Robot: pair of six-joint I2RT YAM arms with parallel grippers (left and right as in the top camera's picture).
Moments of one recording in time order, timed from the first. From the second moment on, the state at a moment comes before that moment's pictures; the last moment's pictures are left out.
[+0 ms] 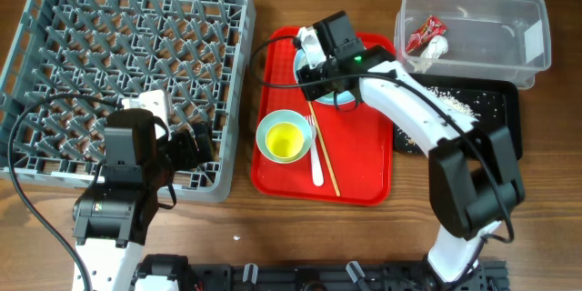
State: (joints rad) left arm -0.08 0.85 0.79 -0.76 0.06 -0.28; right arm 0.48 1.94 1.40 -0.53 -0.23 0.04
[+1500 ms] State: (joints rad) left arm -0.07 0.95 0.80 -0.21 0.54 -0.43; right arm 0.31 1.68 1.54 -0.72 -0.88 0.33
